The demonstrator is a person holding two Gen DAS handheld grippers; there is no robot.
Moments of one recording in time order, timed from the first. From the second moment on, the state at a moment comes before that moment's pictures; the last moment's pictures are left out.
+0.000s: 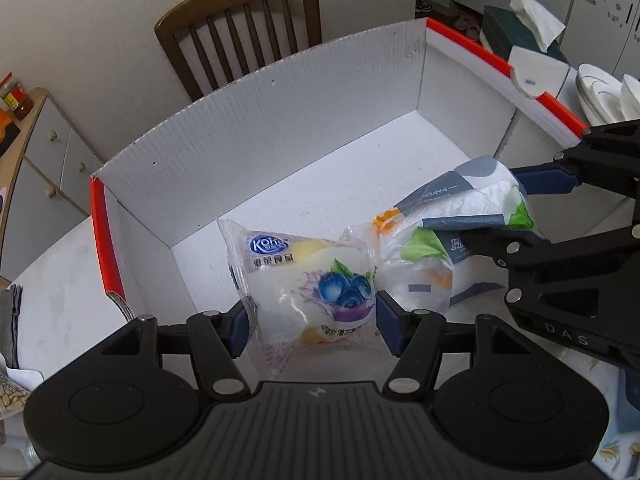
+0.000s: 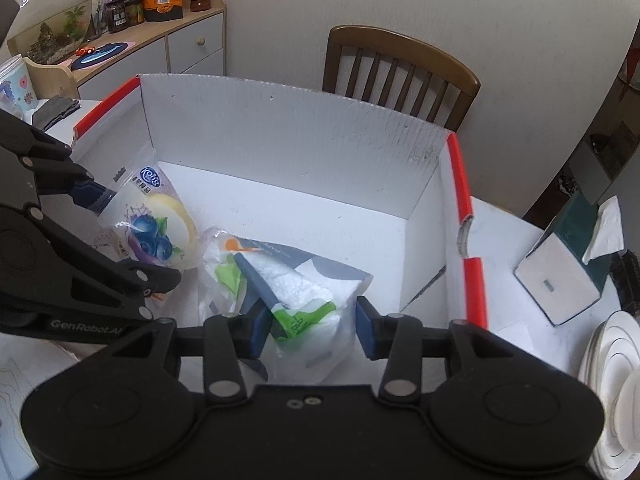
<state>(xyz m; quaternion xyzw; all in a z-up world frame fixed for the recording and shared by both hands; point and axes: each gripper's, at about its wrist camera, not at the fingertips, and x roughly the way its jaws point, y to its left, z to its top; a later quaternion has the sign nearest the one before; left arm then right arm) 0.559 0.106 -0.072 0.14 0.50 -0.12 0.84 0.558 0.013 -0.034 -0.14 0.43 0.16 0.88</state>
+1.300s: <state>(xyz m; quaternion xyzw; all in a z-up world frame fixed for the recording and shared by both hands) 0.459 0.116 0.027 0.08 0.41 -0.13 0.90 0.470 -0.017 0.057 -0.09 0.39 0.17 0.90</state>
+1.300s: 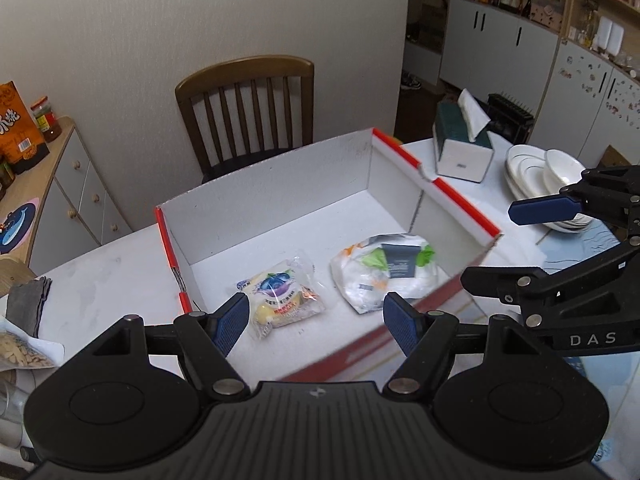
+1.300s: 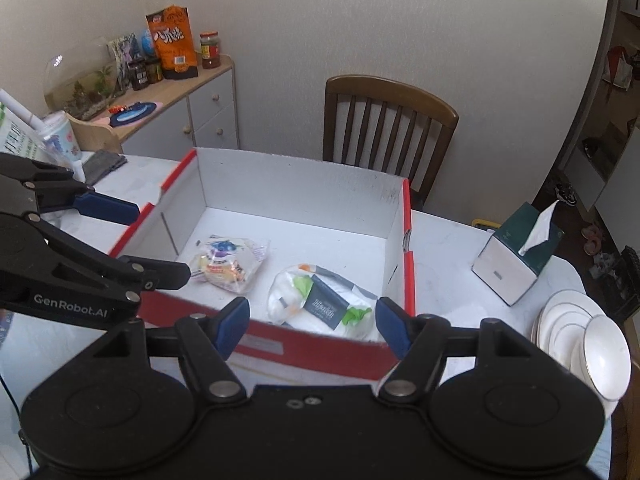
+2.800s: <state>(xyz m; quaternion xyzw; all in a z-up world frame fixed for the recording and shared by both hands) 0.241 0.092 0.031 0.03 0.37 -0.12 0.92 0.245 -0.112 0.083 -0.01 0.34 0.17 0.92</state>
